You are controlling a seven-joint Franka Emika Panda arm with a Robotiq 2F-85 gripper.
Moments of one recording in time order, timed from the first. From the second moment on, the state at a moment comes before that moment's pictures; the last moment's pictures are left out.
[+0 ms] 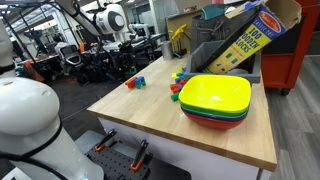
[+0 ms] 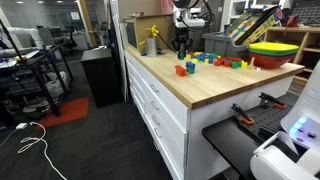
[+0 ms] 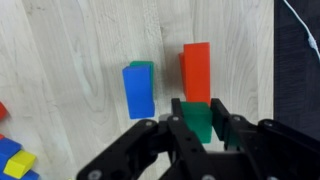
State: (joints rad) arm 0.15 0.19 0.12 -2.07 0.02 2.21 0.42
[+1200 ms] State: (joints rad) arm 0.17 0.19 0.13 -2.12 0.06 2.26 0.42
